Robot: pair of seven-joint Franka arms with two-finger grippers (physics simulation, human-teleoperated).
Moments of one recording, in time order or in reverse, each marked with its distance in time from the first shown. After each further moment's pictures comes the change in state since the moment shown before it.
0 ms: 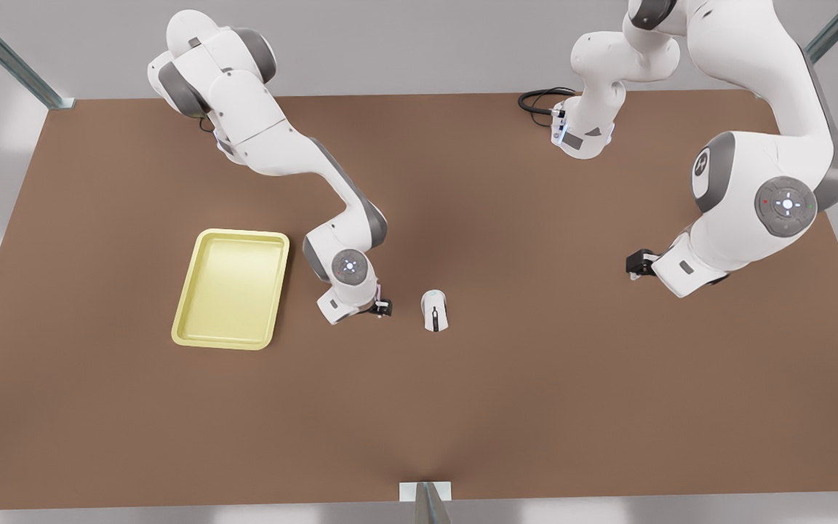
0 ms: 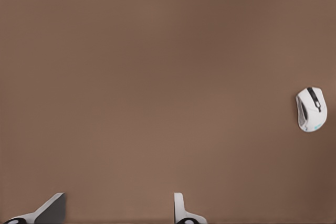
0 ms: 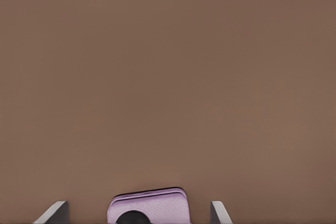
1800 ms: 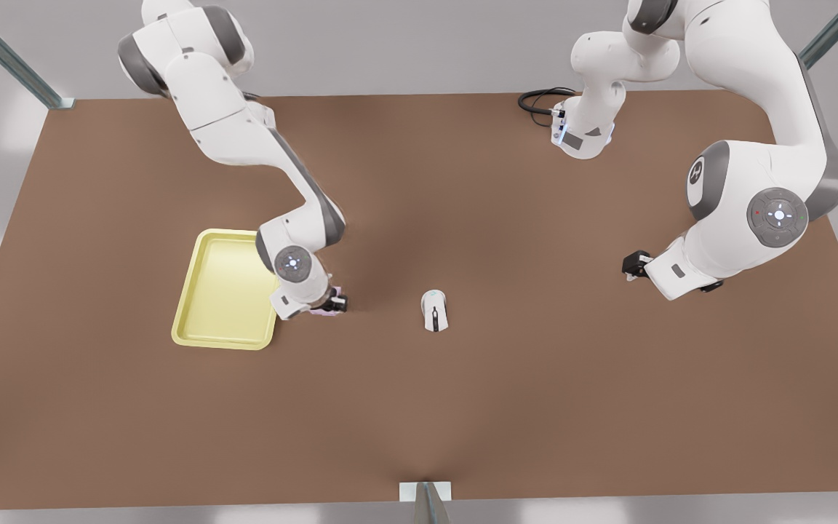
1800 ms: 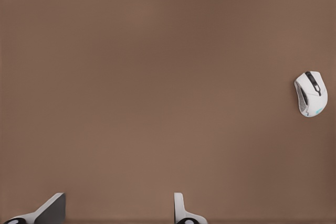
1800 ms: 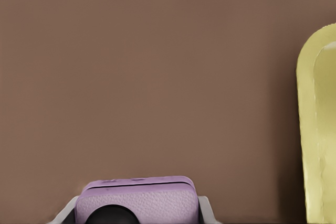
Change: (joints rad) left arm -0.005 0.020 0.001 0.003 0.000 0.000 0.084; right arm -0.202 -0.217 0.020 -0.306 0.007 0.063 -0.141
